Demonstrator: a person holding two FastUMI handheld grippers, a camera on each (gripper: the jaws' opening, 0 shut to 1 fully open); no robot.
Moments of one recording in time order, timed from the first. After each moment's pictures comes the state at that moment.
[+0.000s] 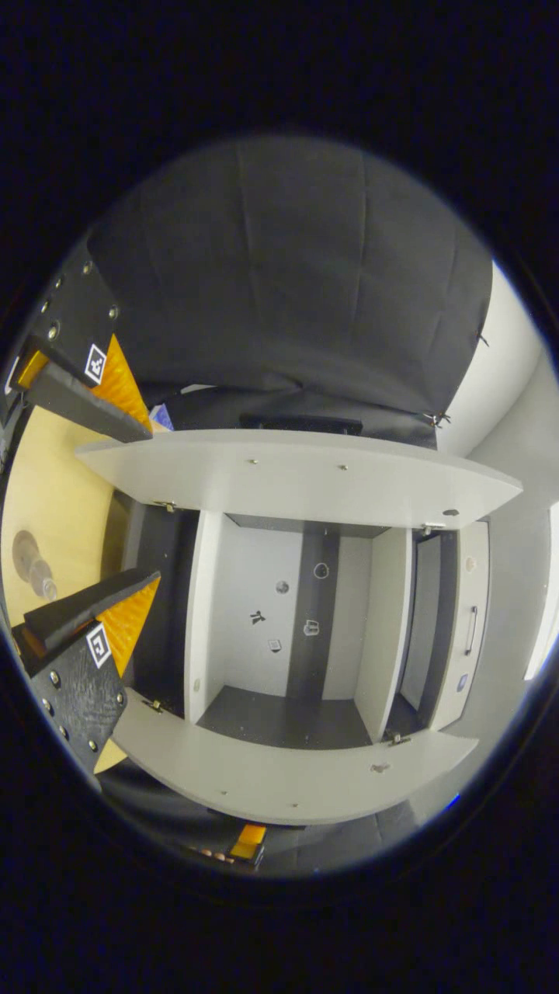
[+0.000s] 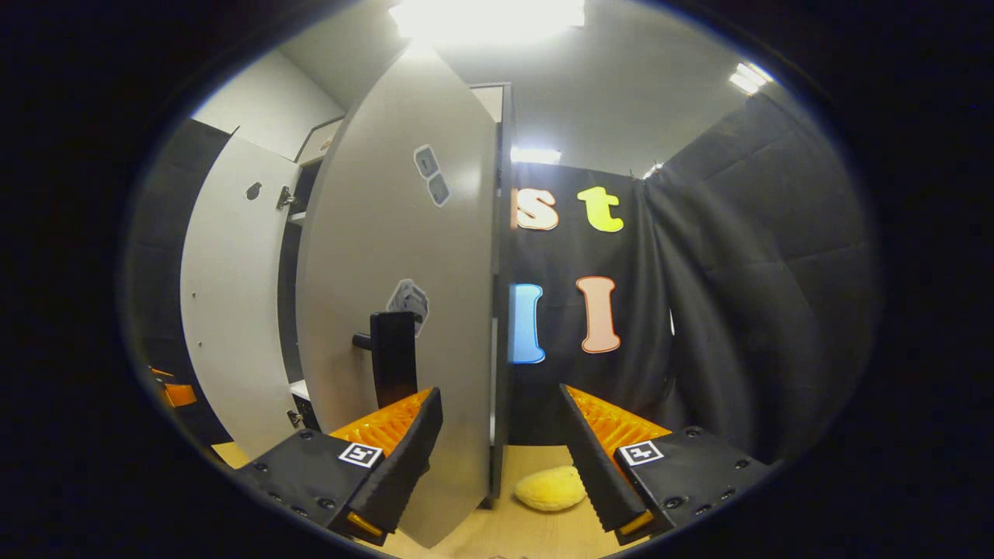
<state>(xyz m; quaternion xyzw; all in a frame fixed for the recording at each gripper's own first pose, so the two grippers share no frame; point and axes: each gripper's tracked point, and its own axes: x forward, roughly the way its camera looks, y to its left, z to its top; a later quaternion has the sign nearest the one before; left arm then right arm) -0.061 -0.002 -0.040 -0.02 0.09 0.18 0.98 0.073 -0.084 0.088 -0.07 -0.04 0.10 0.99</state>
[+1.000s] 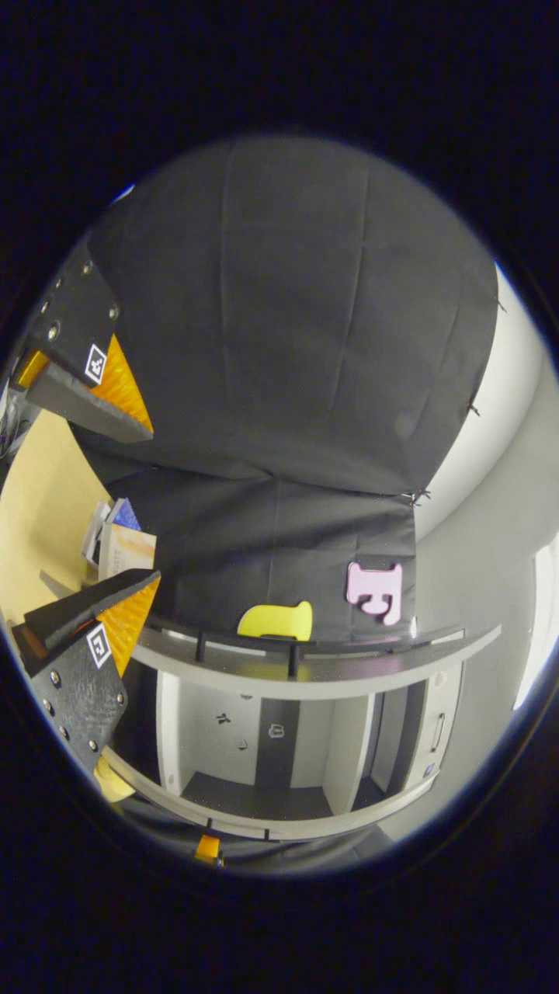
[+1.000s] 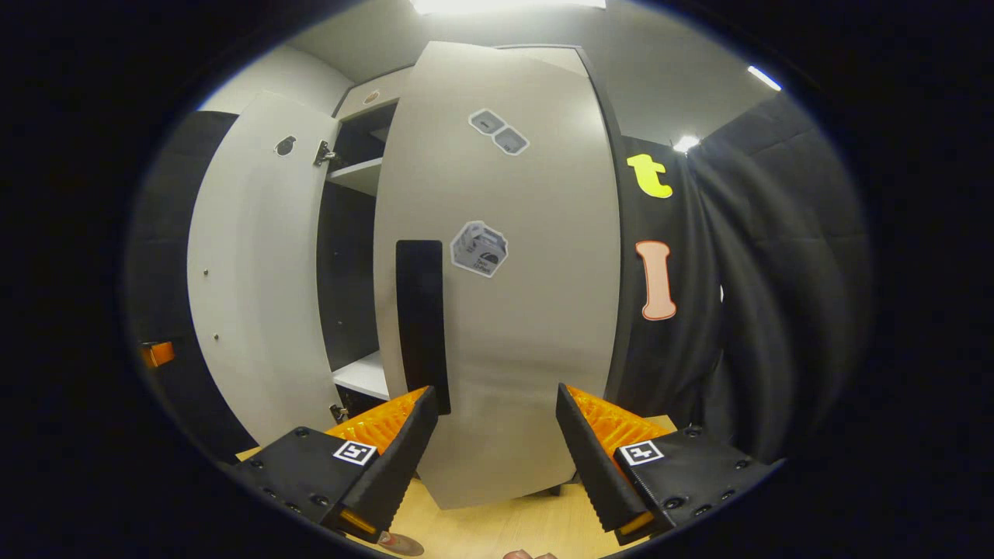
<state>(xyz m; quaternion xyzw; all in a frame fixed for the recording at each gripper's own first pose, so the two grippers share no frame) -0.099 0.207 0.005 -0.02 0.02 0.28 0.96 0.087 0.029 0.026 -0.07 0.03 0.12 0.99</state>
